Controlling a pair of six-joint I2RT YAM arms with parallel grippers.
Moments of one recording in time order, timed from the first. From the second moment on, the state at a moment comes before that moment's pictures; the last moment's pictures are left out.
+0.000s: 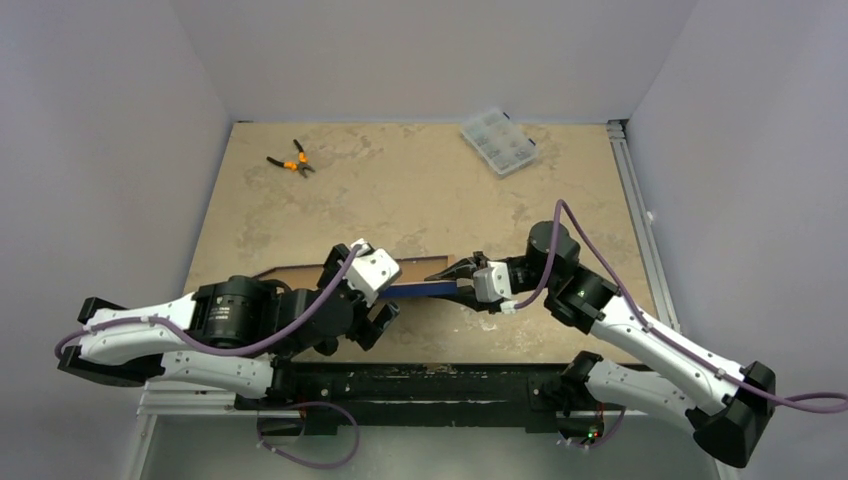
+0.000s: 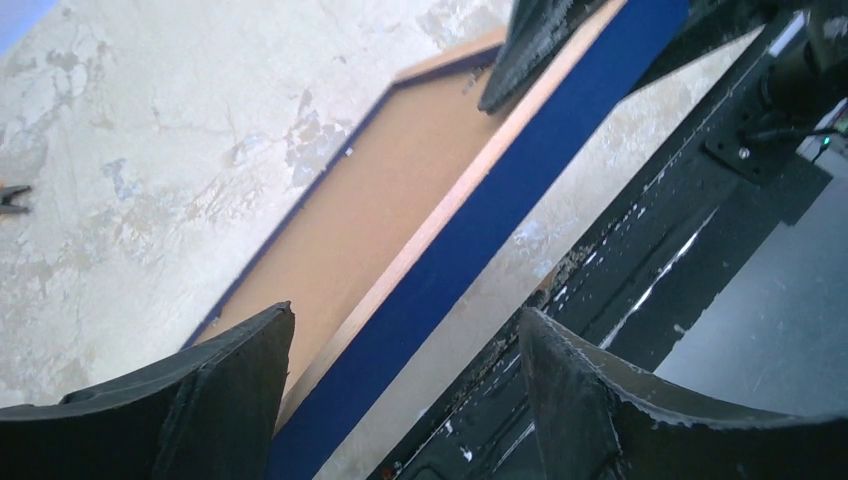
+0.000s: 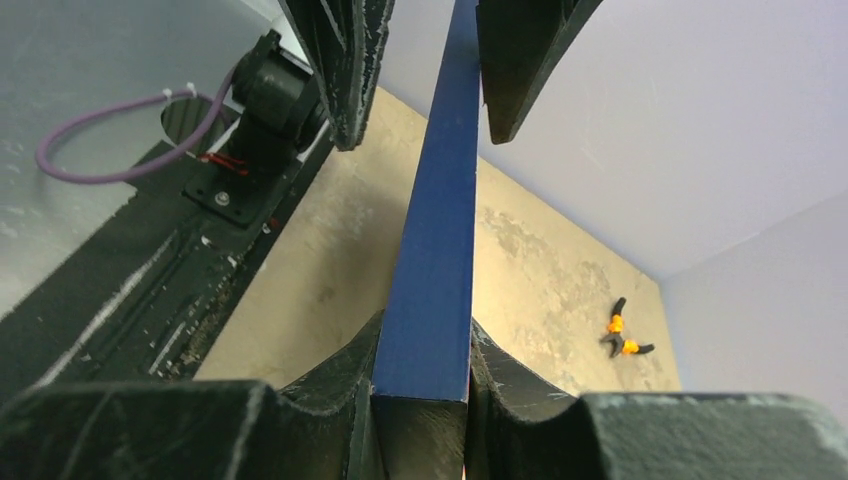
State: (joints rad) left arm -1.56 0.94 1.32 -1.08 -0.66 -0.36; right arm 0.80 0.92 0.78 0.03 -0.91 -0.69
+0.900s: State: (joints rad) left arm -1.56 0.69 1.17 -0.83 -0.71 -0.54; right arm 0.62 0.81 0.81 -0.26 -0.24 0.41
